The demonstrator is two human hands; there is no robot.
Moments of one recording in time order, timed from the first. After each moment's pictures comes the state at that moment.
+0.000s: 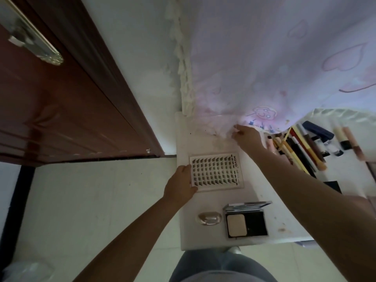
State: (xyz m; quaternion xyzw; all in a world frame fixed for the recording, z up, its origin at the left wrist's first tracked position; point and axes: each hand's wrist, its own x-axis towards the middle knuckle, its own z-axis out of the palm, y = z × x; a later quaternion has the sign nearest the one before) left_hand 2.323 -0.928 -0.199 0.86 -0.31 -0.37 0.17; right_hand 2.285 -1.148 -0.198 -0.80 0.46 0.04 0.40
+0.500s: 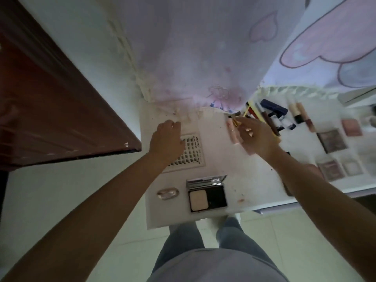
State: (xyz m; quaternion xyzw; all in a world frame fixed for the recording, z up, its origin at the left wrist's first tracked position) left_hand 2.301 -1.011 -0.142 0.89 -0.40 -0.22 0.07; right_hand 2.149 -1.183 -0.157 -0.91 0.28 -0.13 0.29
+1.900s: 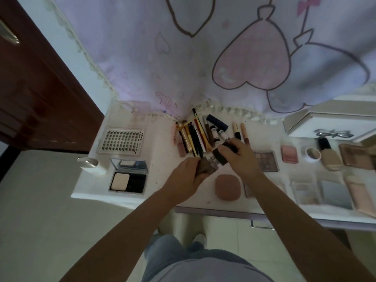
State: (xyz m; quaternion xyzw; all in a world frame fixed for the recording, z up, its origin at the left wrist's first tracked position) left_hand 2.038 -1.122 -0.138 0.85 -0.38 -0.19 0.30; right_hand 1.980 -1.280 -0.102 -0.78 0.30 -0.10 0.53
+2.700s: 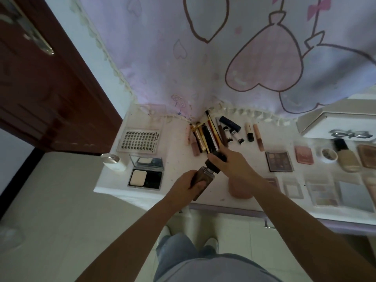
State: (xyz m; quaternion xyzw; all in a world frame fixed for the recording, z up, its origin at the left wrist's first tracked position) left_hand 2.025 -1.083 -0.149 0.83 -0.28 -0.27 0.39; right_hand 1.989 -1.238 -0.115 -0.89 0.18 0.05 0.41
